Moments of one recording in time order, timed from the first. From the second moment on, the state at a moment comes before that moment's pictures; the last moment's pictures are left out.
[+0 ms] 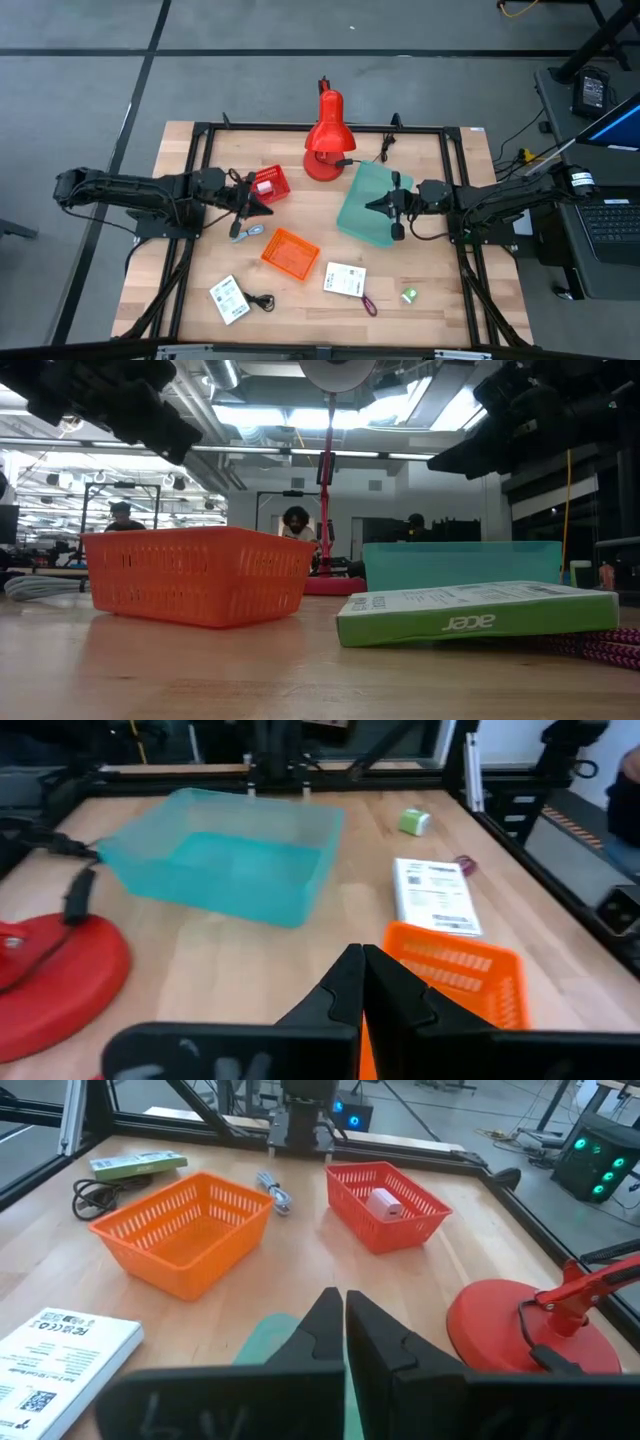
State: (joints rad) left arm 0.05 0.73 0.36 0.04 0.18 0.01; right arm 0.02 1.01 0.32 0.43 0.08 -0.11
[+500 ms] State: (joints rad) left arm -0.34 0.74 0.41 -0.07 -0.34 -0.26; right arm 0.02 1.01 0.32 0.42 0.07 -0.11
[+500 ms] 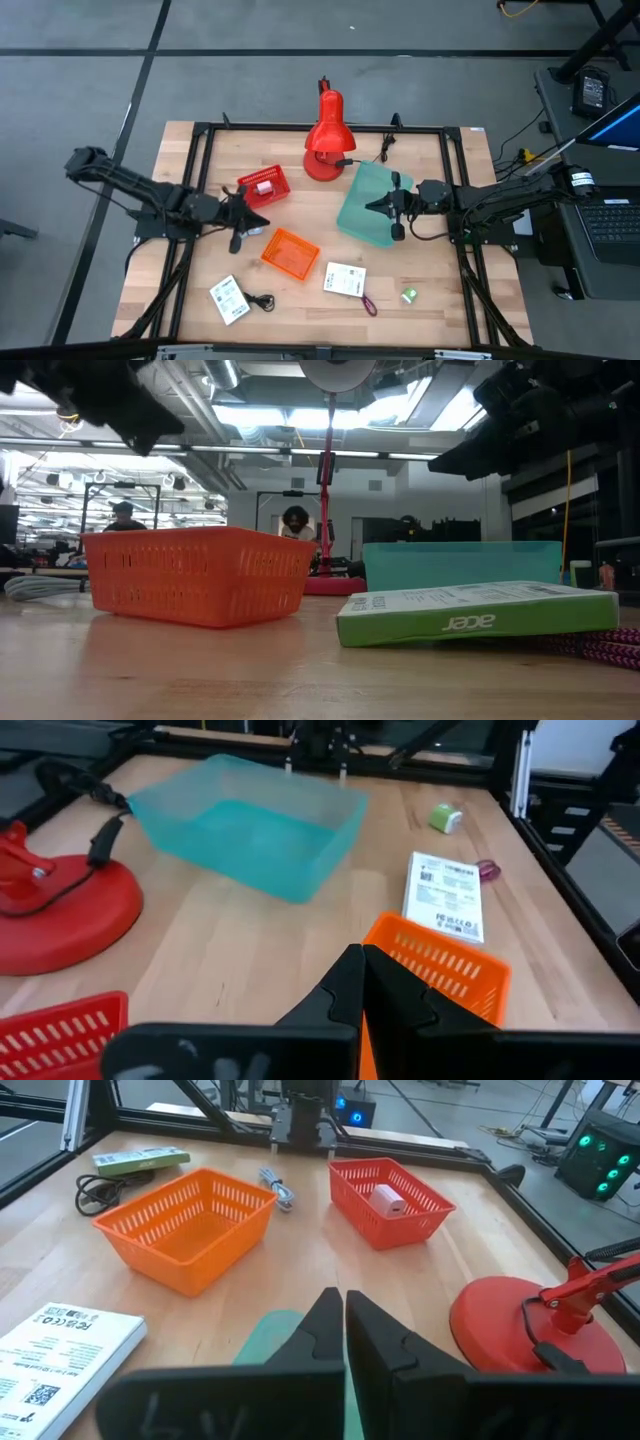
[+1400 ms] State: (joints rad) left arm -0.48 1.12 0.74 -0.77 -0.52 -0.72; right arm 0.02 1.01 0.32 0.36 0.07 -0.11
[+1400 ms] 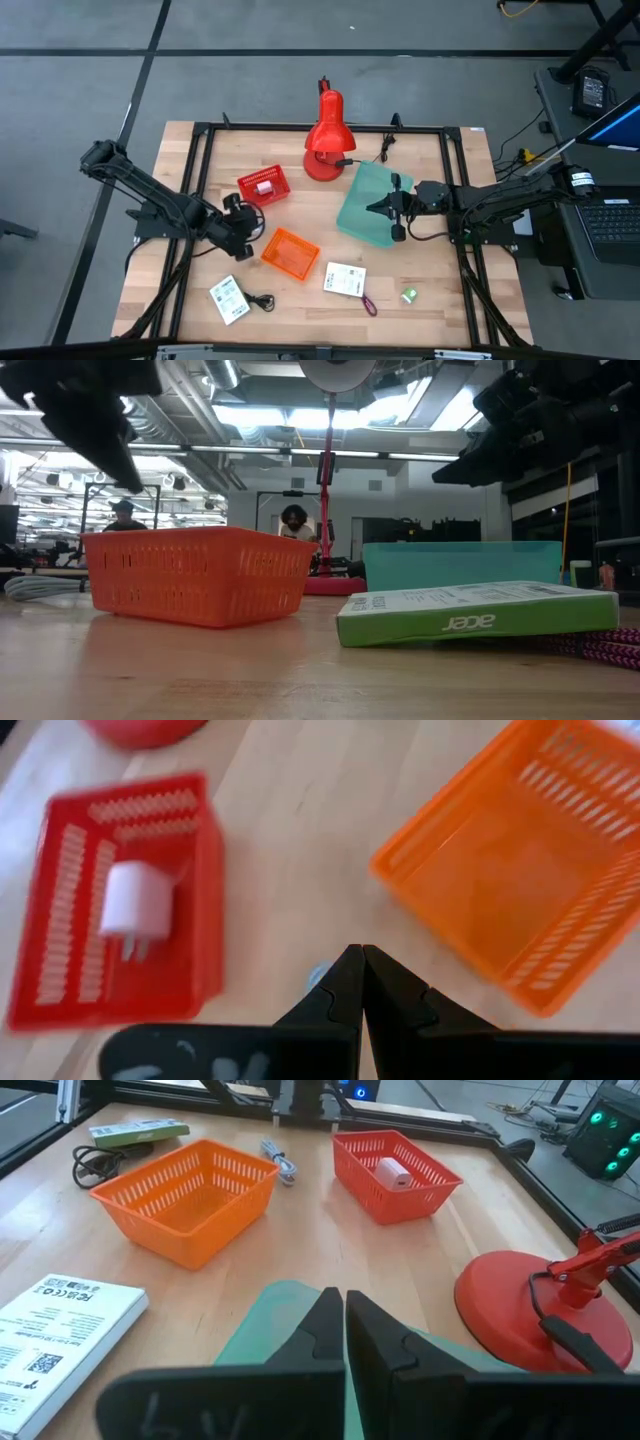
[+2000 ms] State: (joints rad) left arm -0.48 1.12 0.74 -0.84 -0.49 -0.79; right arm 0.02 1.01 0.32 0.36 0.07 -0.11
